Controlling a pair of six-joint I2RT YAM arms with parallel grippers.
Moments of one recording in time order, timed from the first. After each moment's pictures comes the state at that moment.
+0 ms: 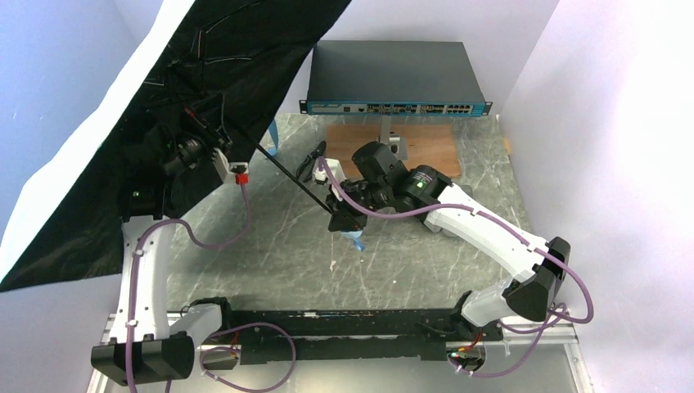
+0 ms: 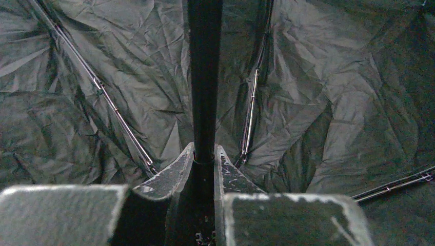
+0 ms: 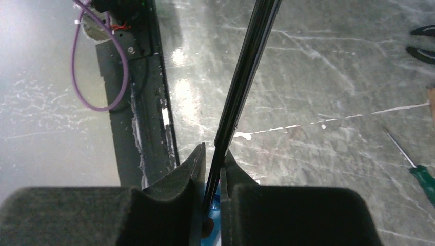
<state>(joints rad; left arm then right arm) 0.11 1.05 1.30 -0.35 0.67 2.09 0.90 1.42 1.46 -0.82 -0.50 -0.21</state>
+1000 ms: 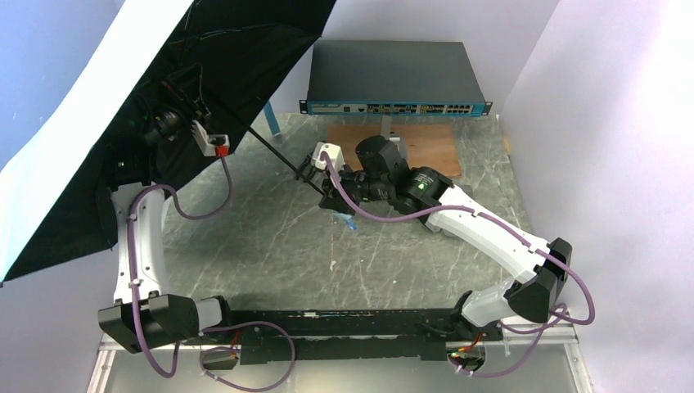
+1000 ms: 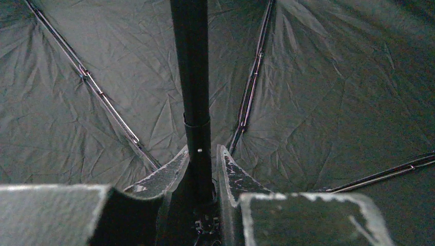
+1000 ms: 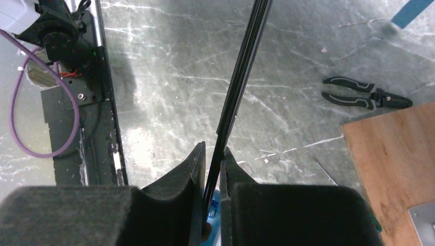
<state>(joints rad) 0.26 1.25 1.47 -0.25 0.79 2.10 0.90 1.41 1.43 -0.59 -0.37 -0.24</state>
